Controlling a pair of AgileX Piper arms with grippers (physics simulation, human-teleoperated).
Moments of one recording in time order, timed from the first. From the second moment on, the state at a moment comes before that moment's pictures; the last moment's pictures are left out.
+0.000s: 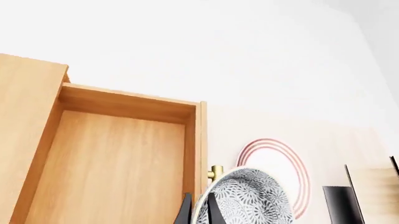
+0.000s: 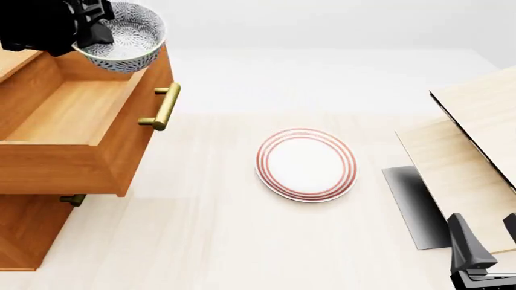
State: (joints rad) left arm -0.18 1.33 -1.56 0.85 -0.34; right arm 0.00 0.01 -0.01 0.00 0.00
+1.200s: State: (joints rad) left arm 0.05 1.14 -1.24 0.72 -0.45; right arm 0.00 0.01 -0.01 0.00 0.00
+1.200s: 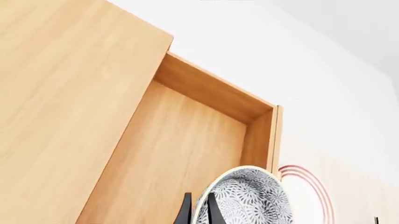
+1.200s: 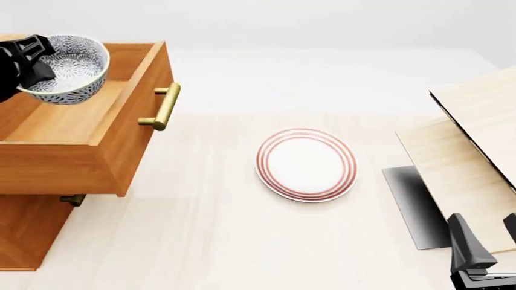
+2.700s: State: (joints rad) left arm 0.13 1.40 -1.25 0.55 -0.46; right arm 0.00 0.01 -0.01 0.00 0.00
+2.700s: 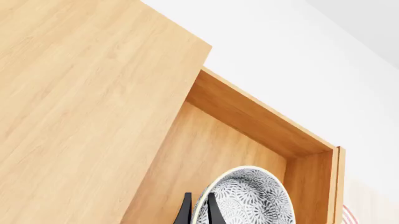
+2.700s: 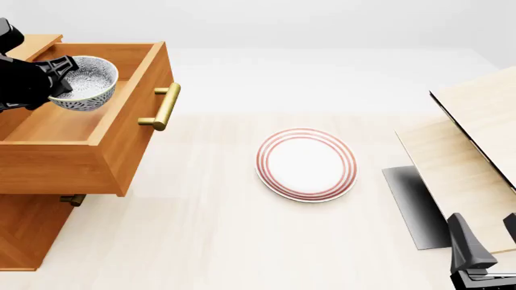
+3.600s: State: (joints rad) left arm 0.14 1.46 -1.28 0.53 -0.43; right arm 0.00 0.01 -0.01 0.00 0.00
